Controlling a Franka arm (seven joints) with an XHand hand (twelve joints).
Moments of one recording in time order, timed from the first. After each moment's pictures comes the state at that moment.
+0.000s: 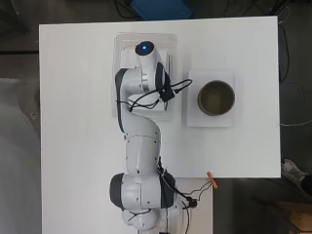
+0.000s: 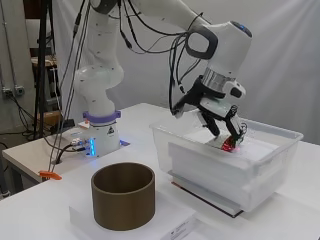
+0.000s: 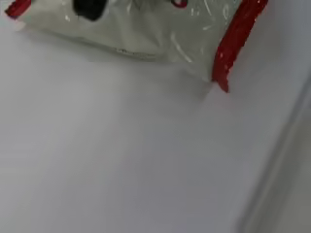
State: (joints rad) arm 0.22 0.20 -0.24 -1.91 -0.14 1.80 -1.26
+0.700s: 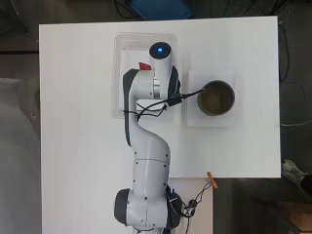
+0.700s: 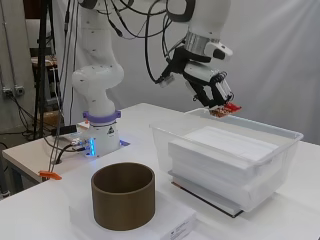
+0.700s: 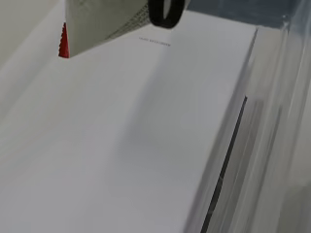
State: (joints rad) arm 0.21 0.05 -0.29 -1.85 -0.11 1.66 -1.23
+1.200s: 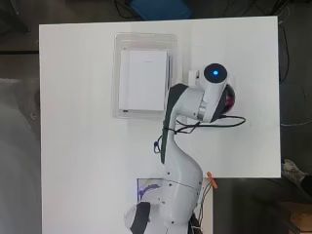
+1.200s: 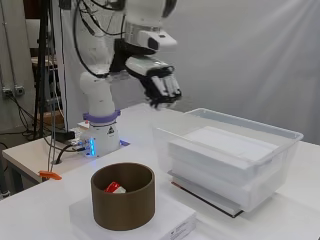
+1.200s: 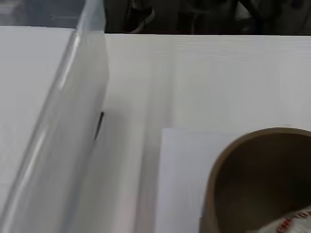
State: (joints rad) arm 0.59 -0.15 -0.95 -1.91 -0.23 1.66 -1.16
